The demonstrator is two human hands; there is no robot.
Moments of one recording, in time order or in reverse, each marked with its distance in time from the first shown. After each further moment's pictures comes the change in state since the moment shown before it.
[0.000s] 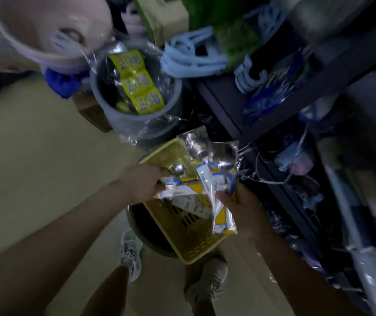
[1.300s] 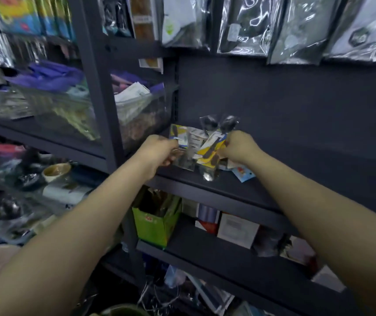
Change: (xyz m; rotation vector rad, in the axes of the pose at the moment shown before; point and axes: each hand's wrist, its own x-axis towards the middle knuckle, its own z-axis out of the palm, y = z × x) left_hand -0.180 0.443 -0.368 -0.943 0.445 0.512; right_hand -0.263 -0.341 -0.400 -0.667 0.862 -0.148
